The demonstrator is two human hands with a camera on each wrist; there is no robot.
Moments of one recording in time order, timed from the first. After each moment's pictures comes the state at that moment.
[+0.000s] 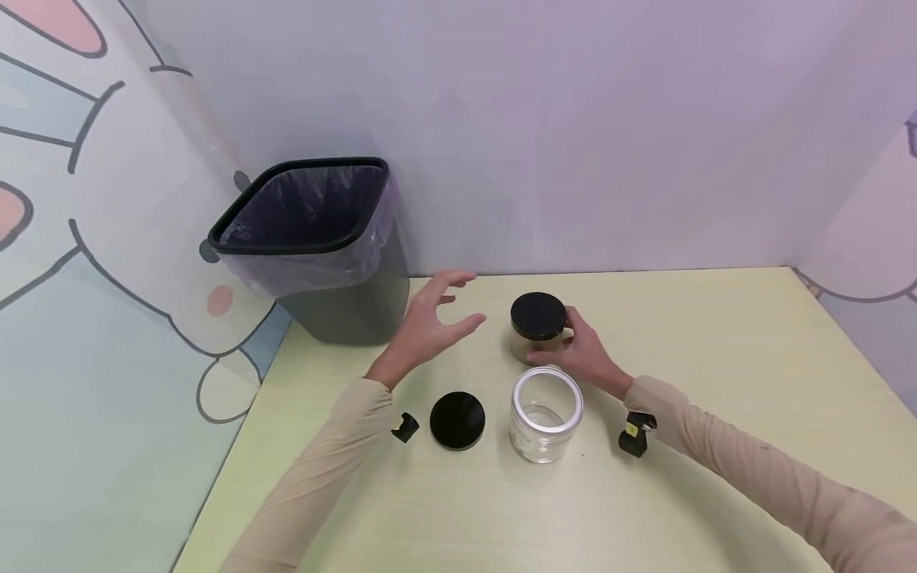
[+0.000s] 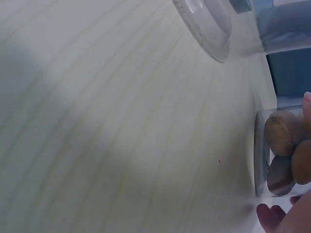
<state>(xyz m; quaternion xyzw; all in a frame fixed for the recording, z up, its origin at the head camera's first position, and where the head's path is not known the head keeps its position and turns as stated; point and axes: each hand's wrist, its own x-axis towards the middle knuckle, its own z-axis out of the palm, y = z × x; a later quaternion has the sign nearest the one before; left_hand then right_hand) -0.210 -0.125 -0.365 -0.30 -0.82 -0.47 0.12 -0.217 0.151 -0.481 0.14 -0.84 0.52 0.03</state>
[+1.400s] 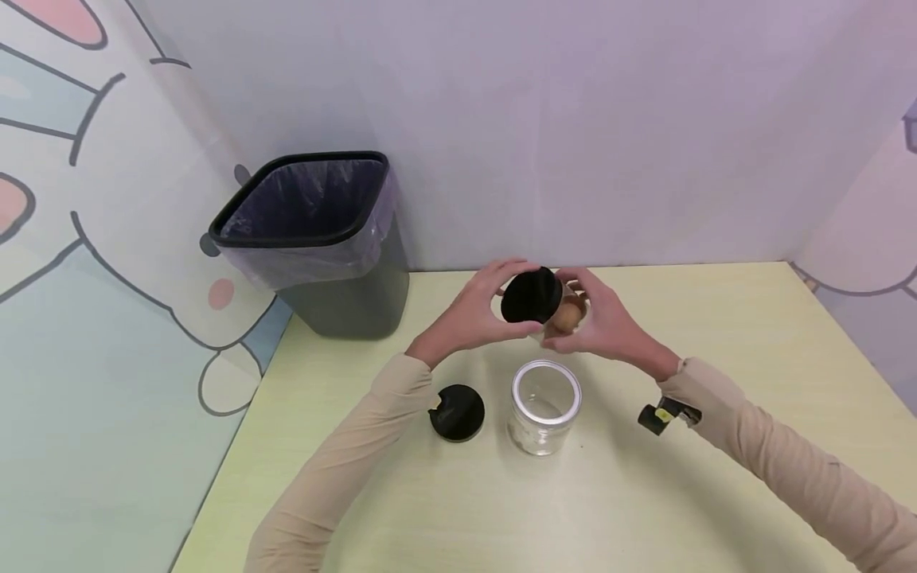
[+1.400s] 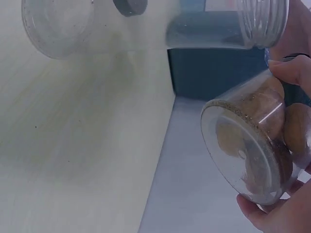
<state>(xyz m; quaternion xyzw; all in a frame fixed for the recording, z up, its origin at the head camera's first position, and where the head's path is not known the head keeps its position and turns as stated) -0.221 -0.066 -0.351 -0.40 -0.82 -0.41 0.03 -0.179 0.152 -0.354 0.28 -0.84 0.46 0.12</state>
